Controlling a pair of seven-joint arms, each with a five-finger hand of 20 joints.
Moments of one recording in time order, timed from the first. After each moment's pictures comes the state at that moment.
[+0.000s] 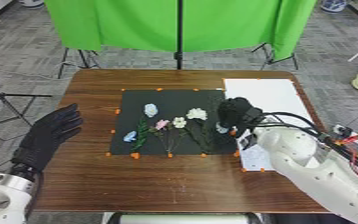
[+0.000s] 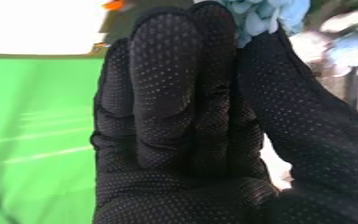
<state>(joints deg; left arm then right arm) 129.2 -52.3 -106.8 -118.3 43.5 -2.0 6.3 -66.1 -39.6 40.3 -98.2 -126.5 1.1 7.6</state>
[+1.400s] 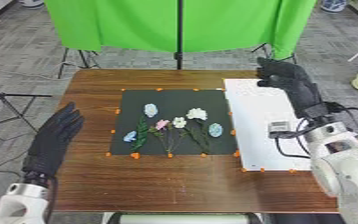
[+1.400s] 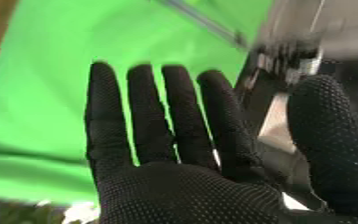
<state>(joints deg) 128.6 -58.1 -100.9 -119.0 42.3 2.0 13.5 -103.7 -54.5 93.1 -116.0 -76.1 1.1 -6.6</state>
